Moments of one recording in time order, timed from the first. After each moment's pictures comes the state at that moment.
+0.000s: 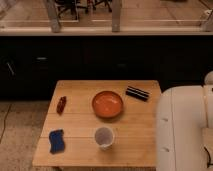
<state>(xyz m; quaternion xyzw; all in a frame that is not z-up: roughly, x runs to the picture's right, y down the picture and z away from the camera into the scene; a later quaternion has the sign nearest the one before) 0.446 0.208 0.707 -0.49 -0.19 -0.07 0.85</state>
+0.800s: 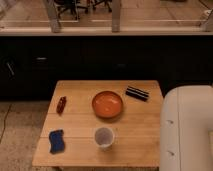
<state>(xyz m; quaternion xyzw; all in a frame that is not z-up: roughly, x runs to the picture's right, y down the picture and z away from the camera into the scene) 0.462 0.235 0.683 -0.49 -0.18 -0.06 0.85</state>
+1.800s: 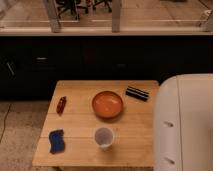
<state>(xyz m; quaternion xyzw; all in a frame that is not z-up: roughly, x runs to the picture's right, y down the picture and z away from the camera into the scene) 0.364 0.226 0.658 -0.49 -0.24 -0.16 0.82</state>
